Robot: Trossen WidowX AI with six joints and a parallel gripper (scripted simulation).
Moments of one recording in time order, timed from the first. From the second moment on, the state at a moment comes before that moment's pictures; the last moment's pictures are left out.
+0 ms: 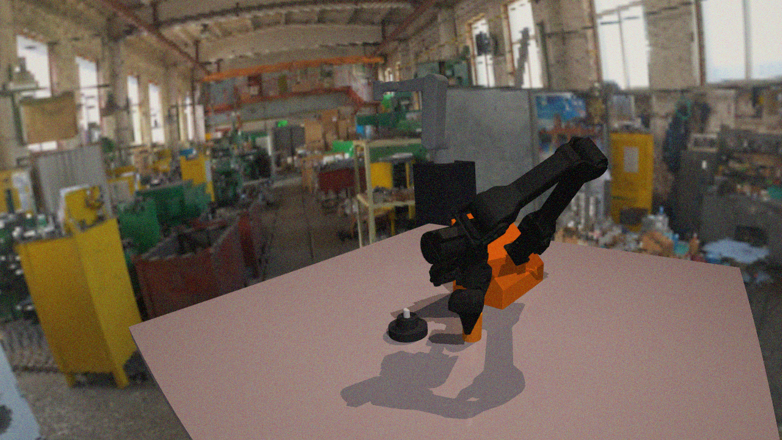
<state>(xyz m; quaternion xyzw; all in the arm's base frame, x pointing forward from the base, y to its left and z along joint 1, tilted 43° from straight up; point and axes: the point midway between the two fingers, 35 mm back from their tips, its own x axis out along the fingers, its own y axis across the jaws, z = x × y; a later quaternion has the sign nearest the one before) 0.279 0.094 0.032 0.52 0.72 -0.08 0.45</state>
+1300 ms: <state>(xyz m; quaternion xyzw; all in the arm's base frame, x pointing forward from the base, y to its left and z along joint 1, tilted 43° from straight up) 0.275 0.107 0.019 0.52 0.73 -0.09 0.44</state>
